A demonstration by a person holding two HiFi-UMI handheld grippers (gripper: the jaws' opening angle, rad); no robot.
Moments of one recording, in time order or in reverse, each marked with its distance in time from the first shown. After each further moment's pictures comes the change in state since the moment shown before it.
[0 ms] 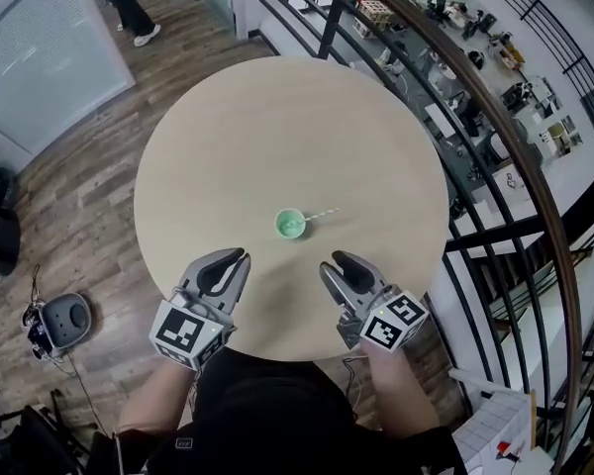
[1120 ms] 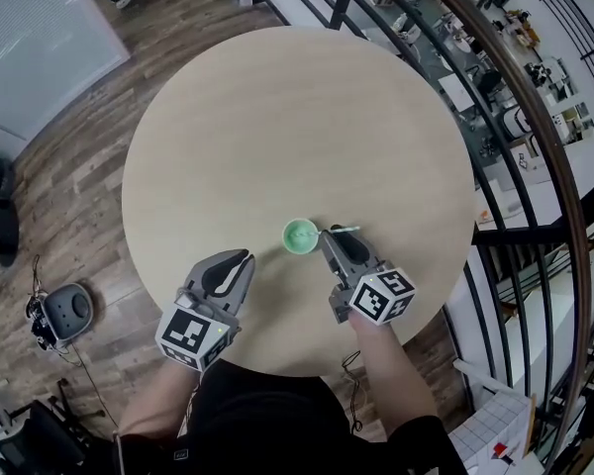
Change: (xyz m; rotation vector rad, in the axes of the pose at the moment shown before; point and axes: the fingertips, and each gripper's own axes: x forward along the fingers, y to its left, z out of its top) left arm 0.063 0.057 -0.068 -0.081 0.124 0.009; right arm 0.096 -0.121 -0.047 0.118 0.043 -0.163
